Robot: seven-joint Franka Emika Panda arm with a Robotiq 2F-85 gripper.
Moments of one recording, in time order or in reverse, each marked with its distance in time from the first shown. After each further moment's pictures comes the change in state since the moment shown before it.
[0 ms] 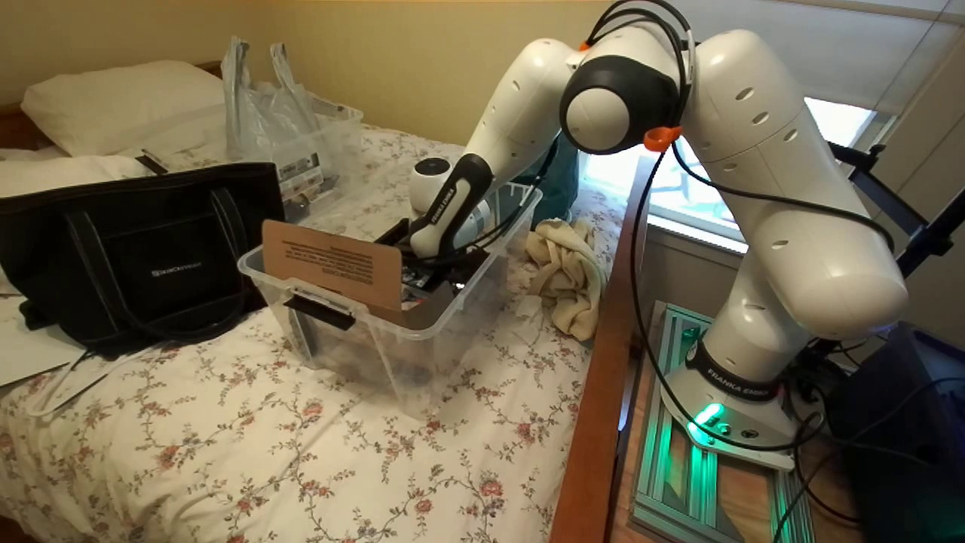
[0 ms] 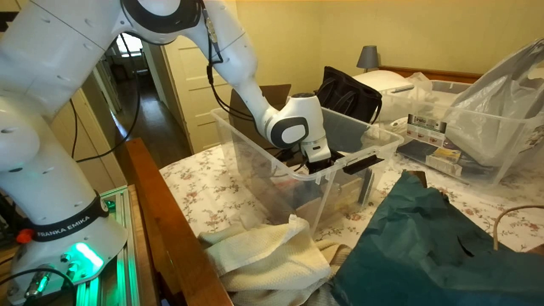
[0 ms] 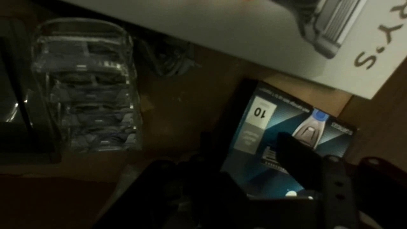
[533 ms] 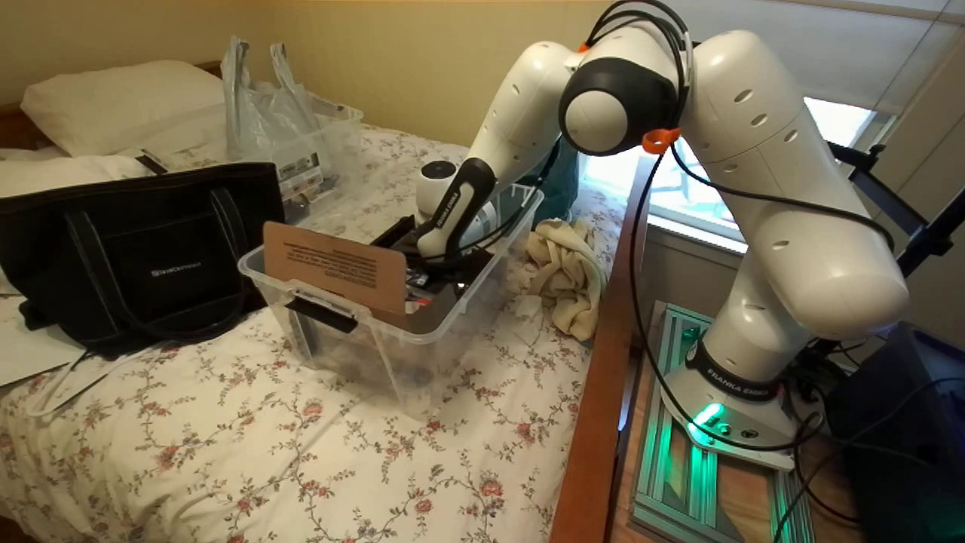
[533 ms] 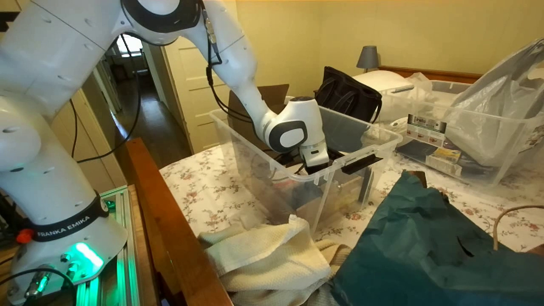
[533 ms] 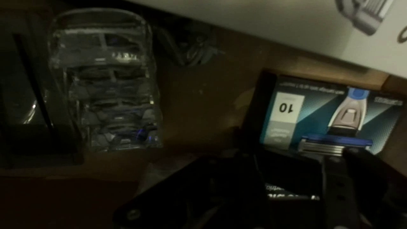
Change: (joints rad) arm 0.012 0.002 -0.028 -0.034 0.000 0.034 0.050
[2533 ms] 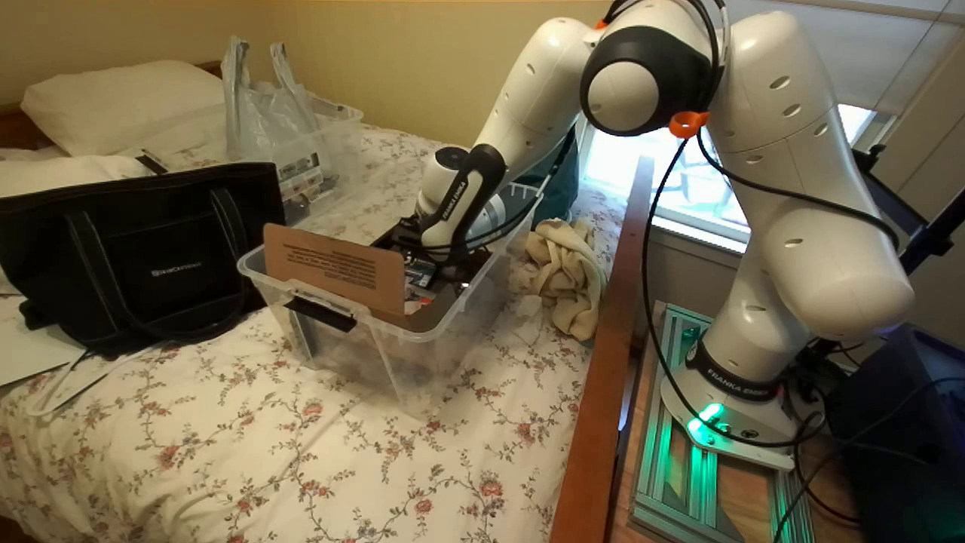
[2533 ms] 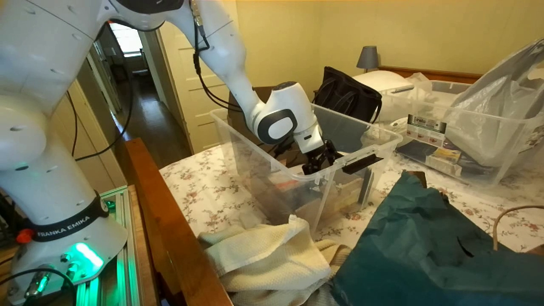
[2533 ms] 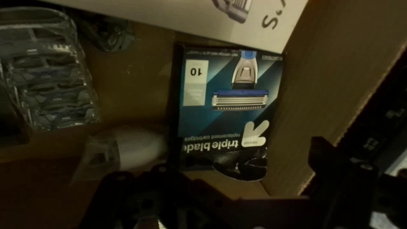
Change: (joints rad) arm 0.054 -0.107 -0.020 -0.125 0.040 0.236 -0.001
